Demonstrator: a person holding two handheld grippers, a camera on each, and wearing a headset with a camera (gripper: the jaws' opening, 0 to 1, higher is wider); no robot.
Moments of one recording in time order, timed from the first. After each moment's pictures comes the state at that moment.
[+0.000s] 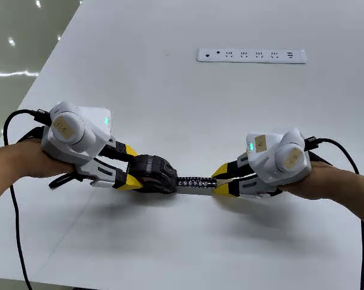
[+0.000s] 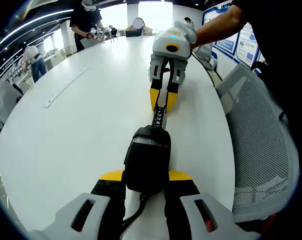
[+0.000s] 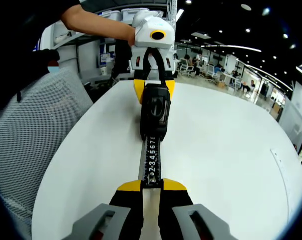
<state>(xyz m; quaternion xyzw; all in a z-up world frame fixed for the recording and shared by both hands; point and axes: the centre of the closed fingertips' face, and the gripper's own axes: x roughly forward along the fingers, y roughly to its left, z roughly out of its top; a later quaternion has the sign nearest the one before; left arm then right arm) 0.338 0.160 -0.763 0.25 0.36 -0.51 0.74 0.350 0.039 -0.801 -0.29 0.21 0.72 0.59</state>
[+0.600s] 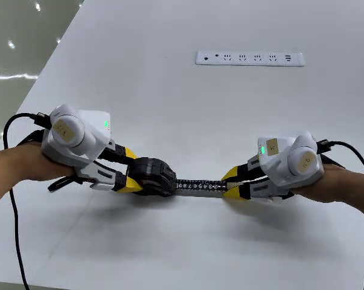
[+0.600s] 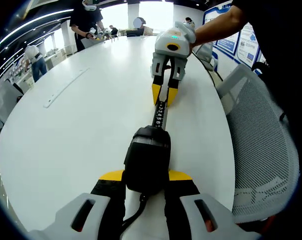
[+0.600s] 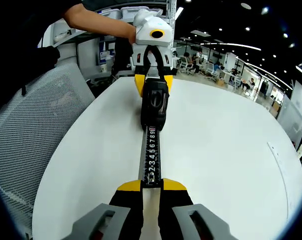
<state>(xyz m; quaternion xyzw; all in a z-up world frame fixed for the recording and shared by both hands) 0.338 0.158 -0.763 0.24 0.36 -0.51 0.74 0.354 0.014 -0.804 -0.30 0.22 0.71 0.59</state>
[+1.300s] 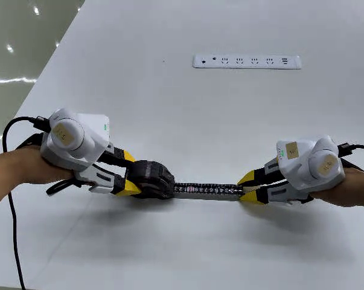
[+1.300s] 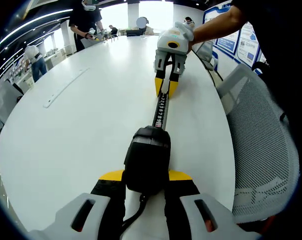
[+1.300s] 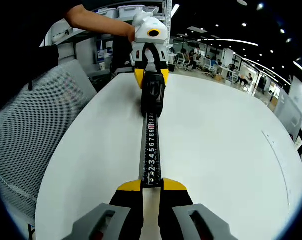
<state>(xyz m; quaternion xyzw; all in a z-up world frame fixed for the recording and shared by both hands) 0.338 0.157 -0.765 0.25 0.36 -0.51 0.74 0.359 -0.022 -0.807 -0.30 0.23 0.70 0.60</state>
